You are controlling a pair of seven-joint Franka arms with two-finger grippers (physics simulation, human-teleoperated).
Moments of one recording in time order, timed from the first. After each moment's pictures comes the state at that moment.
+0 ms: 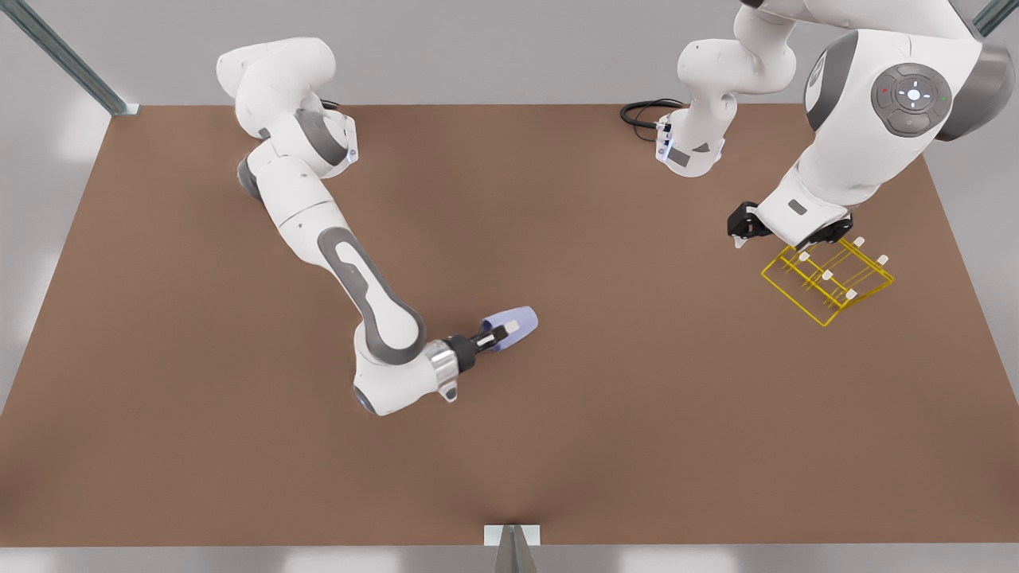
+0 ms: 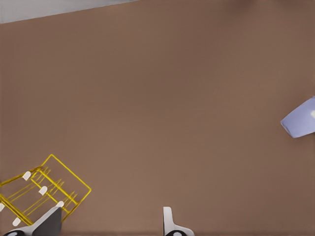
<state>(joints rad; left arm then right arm) -0.10 0.15 -0.17 -1.25 0.09 1.33 -0.13 0.30 1.19 0.37 -0.85 0.97 1.68 -0.08</state>
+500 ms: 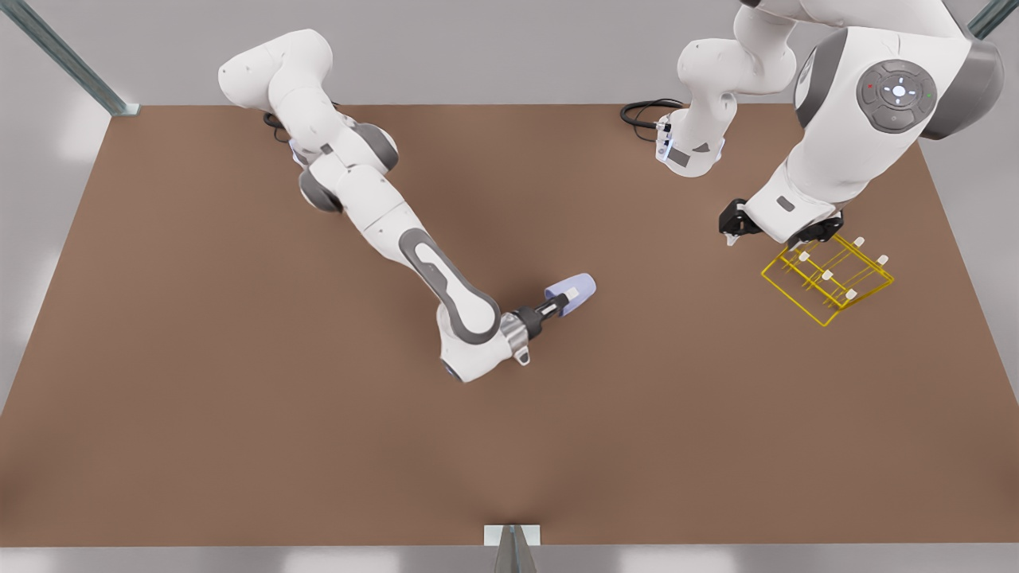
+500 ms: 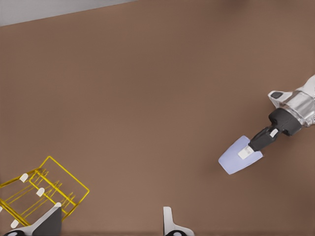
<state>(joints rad) -0.12 0.15 -0.18 -1.25 0.09 1.33 -0.14 0.59 1.37 0.18 -0.73 1.28 1.74 -0.22</state>
